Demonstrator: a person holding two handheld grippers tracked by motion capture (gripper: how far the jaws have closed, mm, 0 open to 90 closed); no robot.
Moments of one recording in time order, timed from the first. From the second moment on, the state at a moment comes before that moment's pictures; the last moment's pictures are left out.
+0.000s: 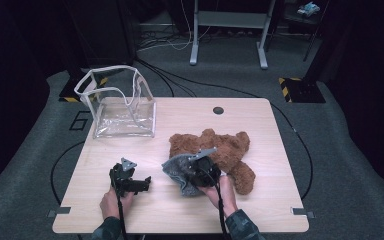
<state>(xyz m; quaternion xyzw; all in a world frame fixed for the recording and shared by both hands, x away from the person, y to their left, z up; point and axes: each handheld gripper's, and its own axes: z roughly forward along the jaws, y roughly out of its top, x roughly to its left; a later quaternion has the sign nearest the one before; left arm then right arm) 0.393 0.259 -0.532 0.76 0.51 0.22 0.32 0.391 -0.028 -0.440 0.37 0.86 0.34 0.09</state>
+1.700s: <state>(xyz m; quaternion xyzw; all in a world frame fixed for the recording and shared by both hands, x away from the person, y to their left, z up) 0.394 0.259 -0.532 0.76 0.51 0.22 0.32 0.417 -0.026 -0.425 0.38 0.85 0.36 0.09</state>
